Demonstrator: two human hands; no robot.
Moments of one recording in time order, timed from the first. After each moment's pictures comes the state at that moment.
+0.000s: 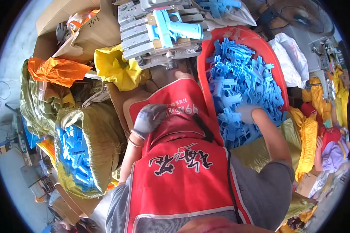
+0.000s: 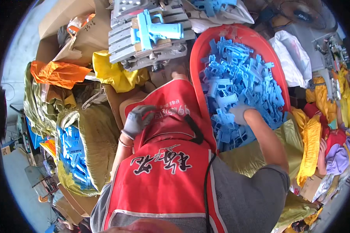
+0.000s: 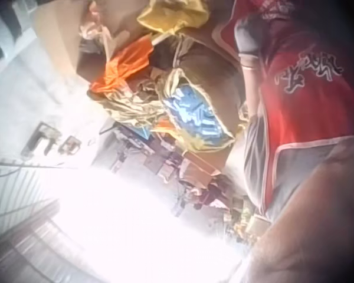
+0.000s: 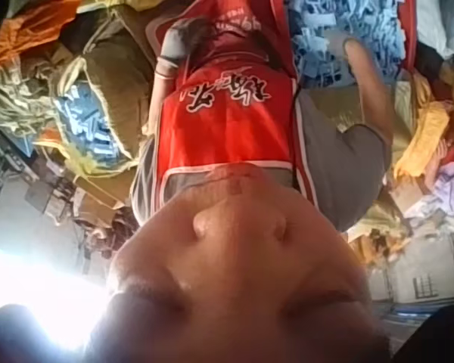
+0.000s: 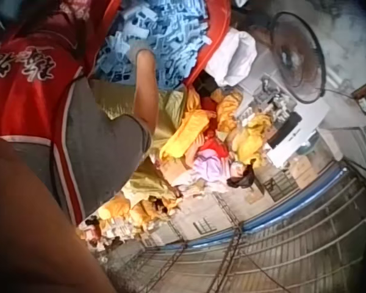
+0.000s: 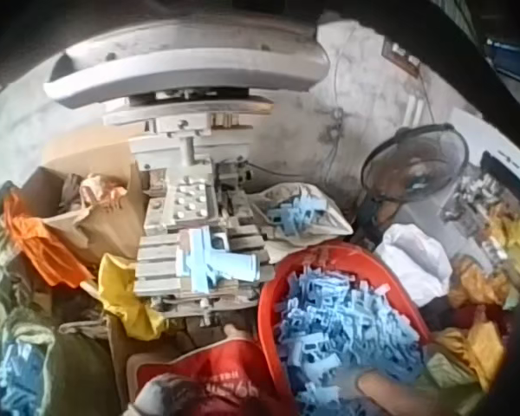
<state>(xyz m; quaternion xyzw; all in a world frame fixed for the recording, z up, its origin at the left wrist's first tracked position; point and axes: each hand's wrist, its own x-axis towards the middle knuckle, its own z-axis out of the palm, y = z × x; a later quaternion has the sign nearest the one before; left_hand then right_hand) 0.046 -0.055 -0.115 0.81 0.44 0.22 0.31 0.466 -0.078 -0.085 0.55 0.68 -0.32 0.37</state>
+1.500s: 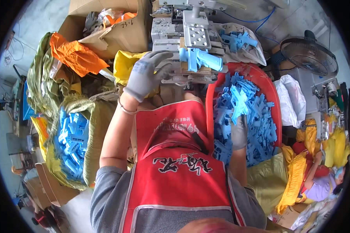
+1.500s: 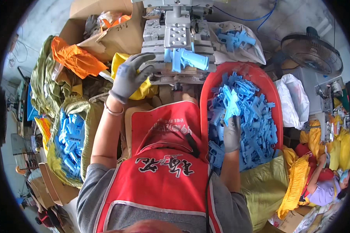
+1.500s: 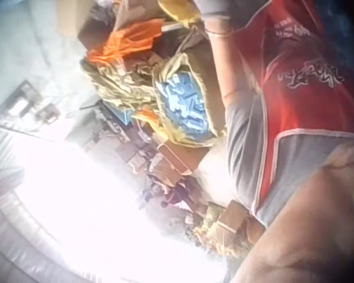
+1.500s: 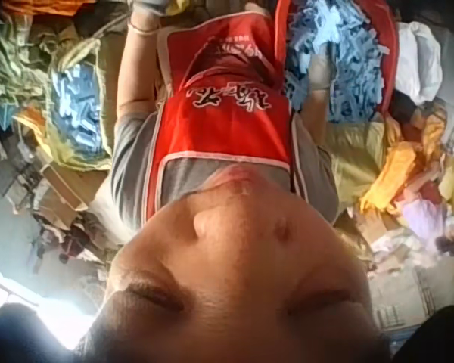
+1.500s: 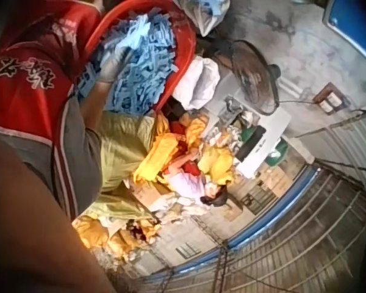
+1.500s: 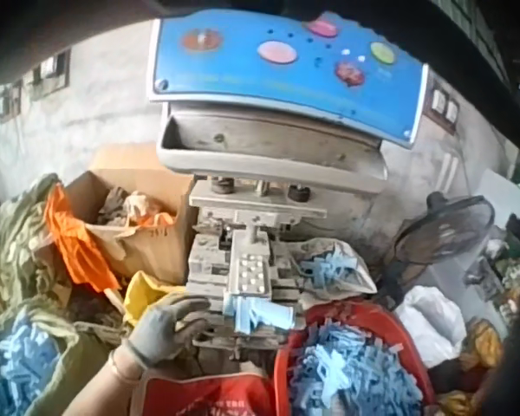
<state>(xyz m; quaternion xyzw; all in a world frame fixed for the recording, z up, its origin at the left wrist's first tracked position) 0.053 0.063 0.046 0.81 0.42 0.39 0.12 0.400 -0.083 -0.096 0.60 0.40 -0.42 -0.54</state>
